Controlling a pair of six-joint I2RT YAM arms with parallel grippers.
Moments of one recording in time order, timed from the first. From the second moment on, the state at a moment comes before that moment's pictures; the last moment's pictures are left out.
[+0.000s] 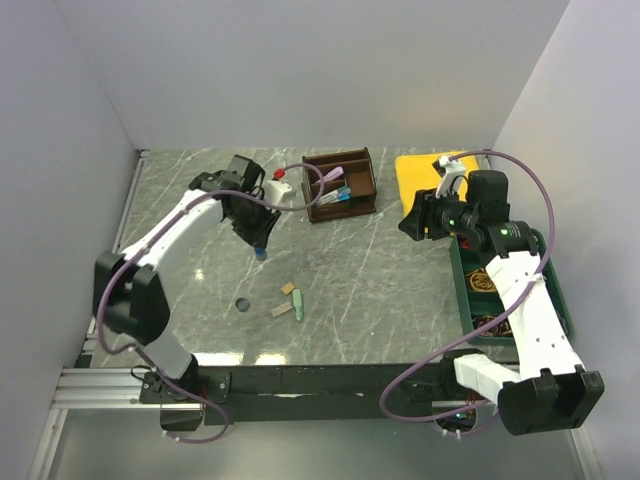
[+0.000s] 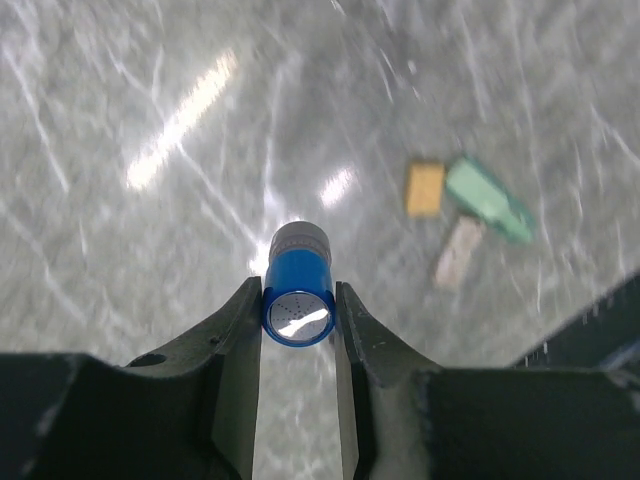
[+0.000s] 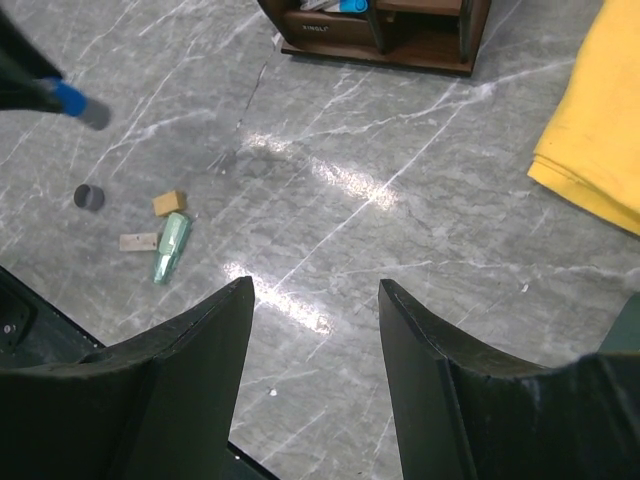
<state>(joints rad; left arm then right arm) -0.41 1.66 1.44 -0.94 0.25 0.31 0.08 1.09 1.15 -0.70 -0.49 0.01</state>
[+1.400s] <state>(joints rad) -0.41 1.27 0.90 -0.84 0.19 0.33 0.09 1.07 1.14 -0.70 -0.49 0.02</state>
